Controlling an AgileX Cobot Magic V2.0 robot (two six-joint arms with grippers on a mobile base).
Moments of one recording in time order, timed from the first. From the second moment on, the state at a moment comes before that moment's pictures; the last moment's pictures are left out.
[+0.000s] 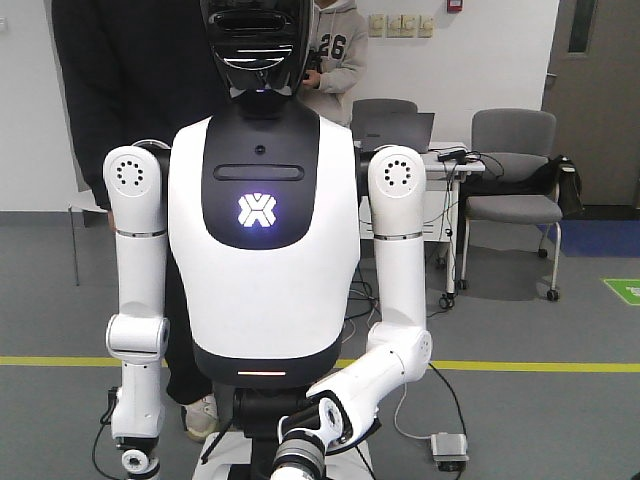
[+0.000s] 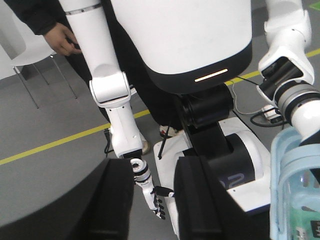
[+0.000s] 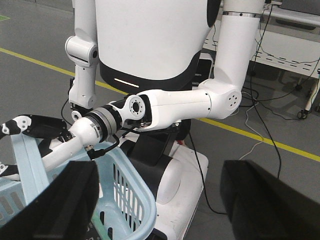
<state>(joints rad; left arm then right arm) -0.48 0.71 -0.42 -1.76 -0.35 1.90 0.27 0.61 -0.45 0.50 0.24 -0.58</state>
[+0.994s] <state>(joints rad) -0.31 0.70 -0.38 -0.60 0.02 0.55 0.27 0.61 -0.45 0.50 0.24 -0.58</state>
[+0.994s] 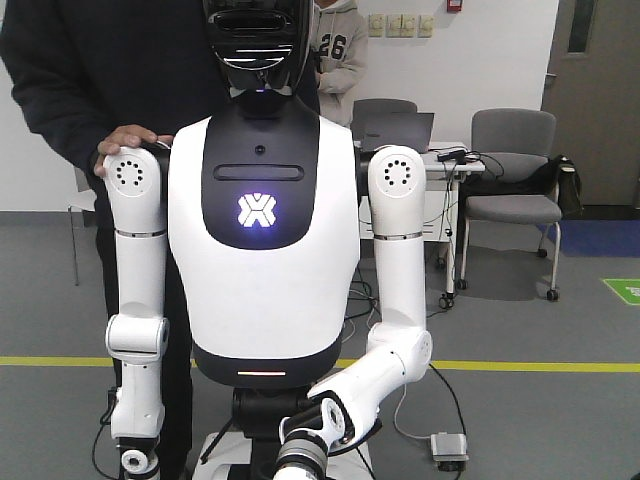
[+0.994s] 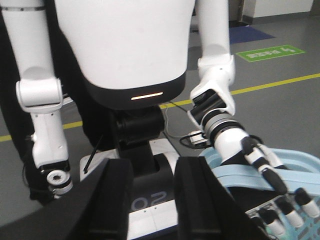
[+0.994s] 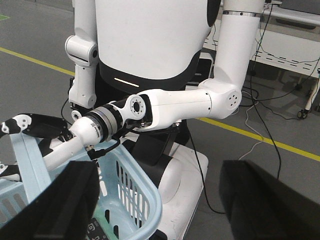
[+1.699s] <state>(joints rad) -0.04 0.70 -0.38 -0.39 0.23 0.33 0.27 0.61 -0.45 0.50 0.24 -0.58</state>
